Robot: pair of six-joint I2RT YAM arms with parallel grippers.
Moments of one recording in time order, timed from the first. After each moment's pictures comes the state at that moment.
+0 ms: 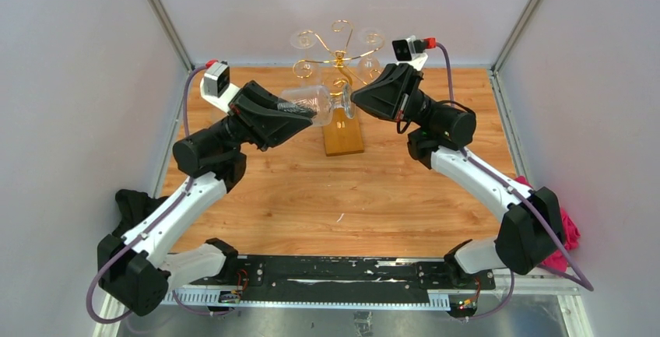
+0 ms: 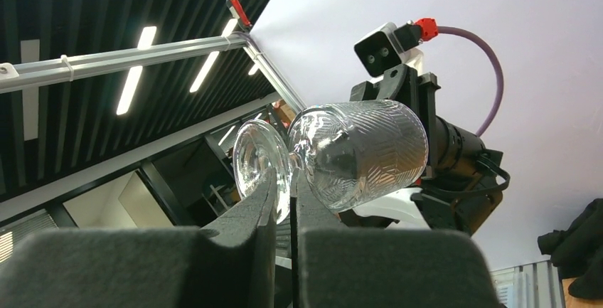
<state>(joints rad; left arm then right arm) -0.49 1.11 0.92 1.30 0.76 -1.25 0.56 1.38 1.09 1.39 -0.73 1.77</state>
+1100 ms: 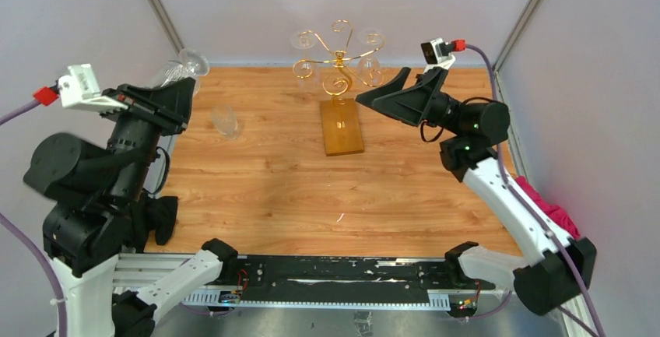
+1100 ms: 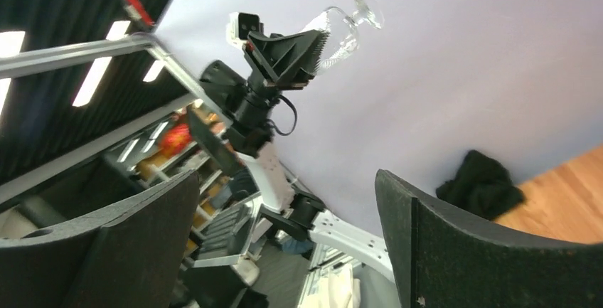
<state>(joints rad) -0.48 0.77 1.64 -0.54 -0.23 -0.47 0.45 1.18 1.02 1.03 -0.82 1.59</state>
